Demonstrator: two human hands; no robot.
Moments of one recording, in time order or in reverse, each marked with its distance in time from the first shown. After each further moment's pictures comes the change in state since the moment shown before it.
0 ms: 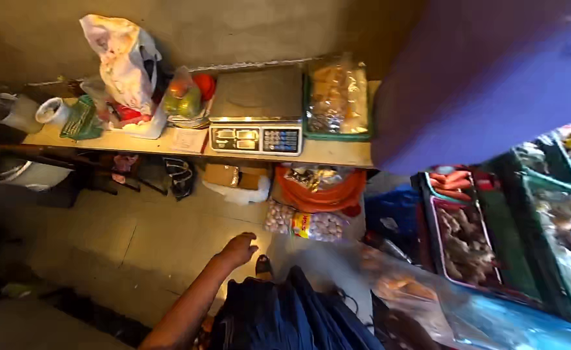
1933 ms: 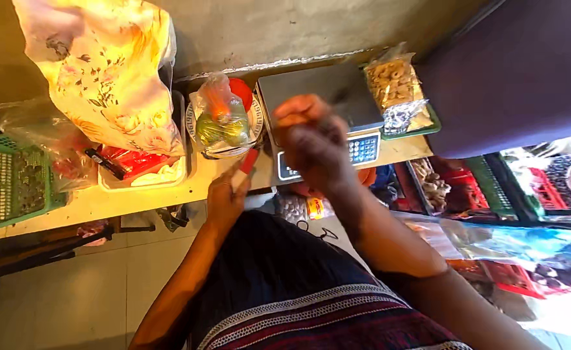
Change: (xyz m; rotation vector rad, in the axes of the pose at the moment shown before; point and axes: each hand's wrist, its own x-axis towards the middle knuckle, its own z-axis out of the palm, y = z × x) left_hand 0.056 -0.207 -0.366 -0.405 0.619 0.497; right_hand 0.020 -0.795 0.102 0.734 0.104 -1.278
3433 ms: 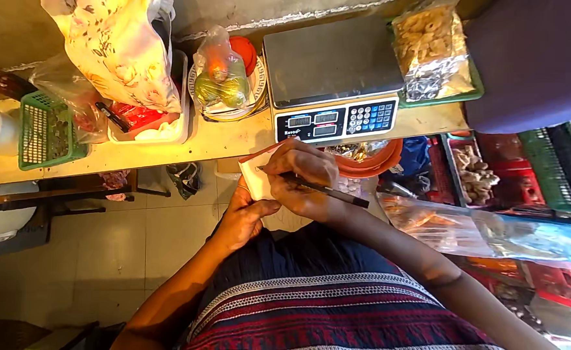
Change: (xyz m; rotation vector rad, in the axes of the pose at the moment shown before) left_hand -0.113 0.112 0.034 -1.176 -0.233 -0.249; right_hand -0.123 0.006 -0.005 -0.382 -0.049 -0.315
